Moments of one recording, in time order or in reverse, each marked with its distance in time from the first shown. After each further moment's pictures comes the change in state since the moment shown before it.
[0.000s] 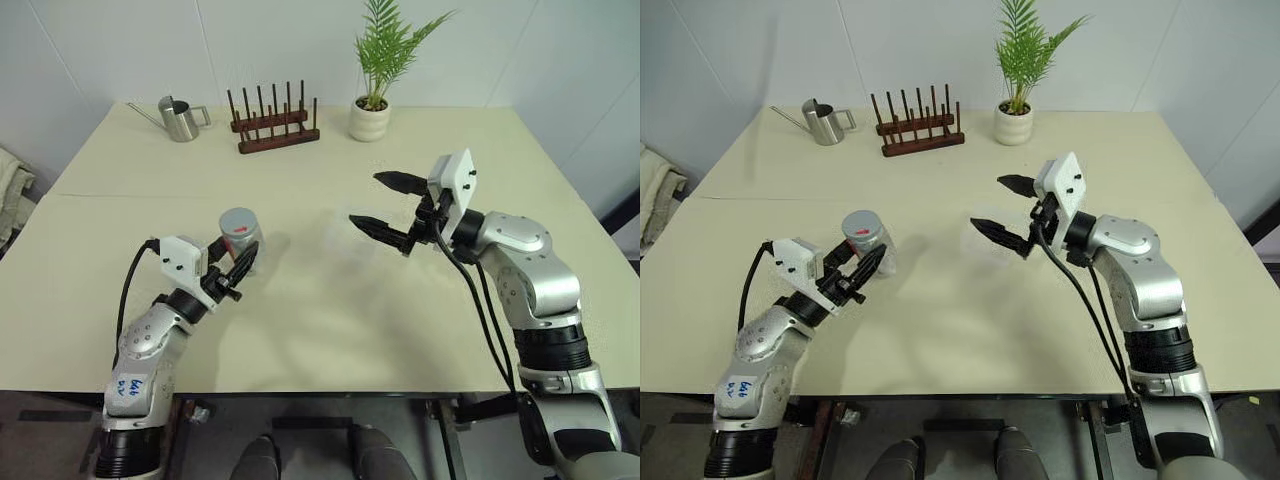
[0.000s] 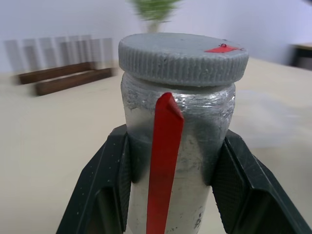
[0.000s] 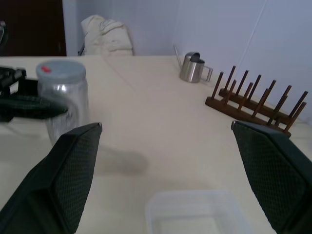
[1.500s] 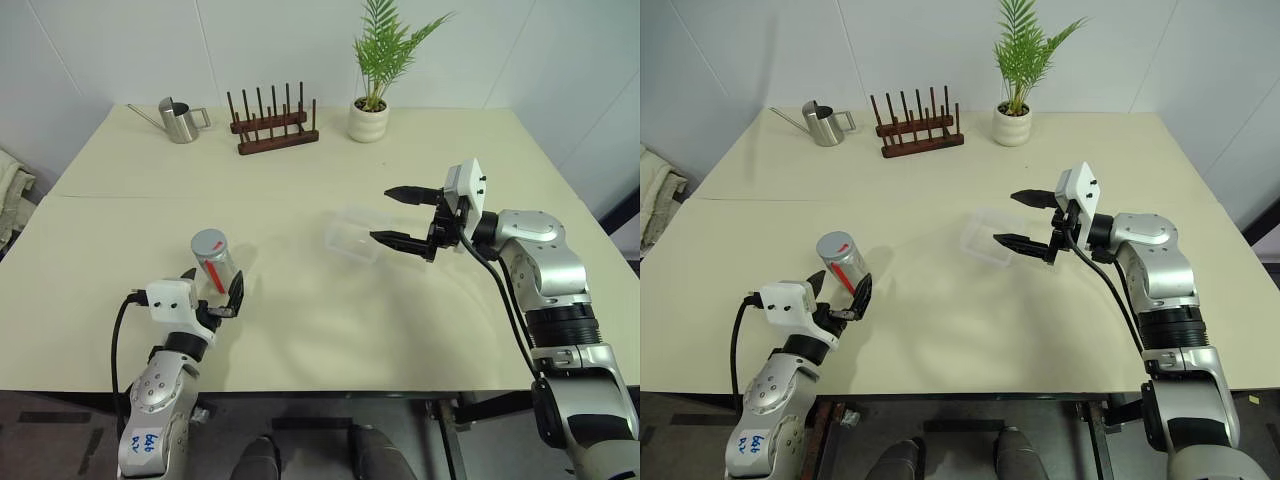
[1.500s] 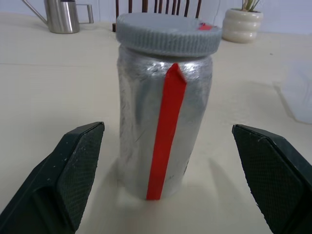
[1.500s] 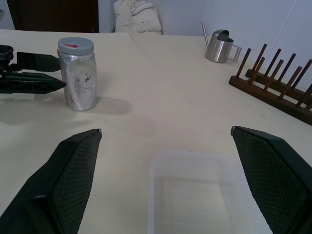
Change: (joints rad) left arm 0.266 -0.246 0.003 -0.186 0.195 0.037 0.452; right arm -0.102 -0.119 0.009 0.435 -0.039 -0.246 0.382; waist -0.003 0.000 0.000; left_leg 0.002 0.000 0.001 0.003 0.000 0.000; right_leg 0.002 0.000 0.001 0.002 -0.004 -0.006
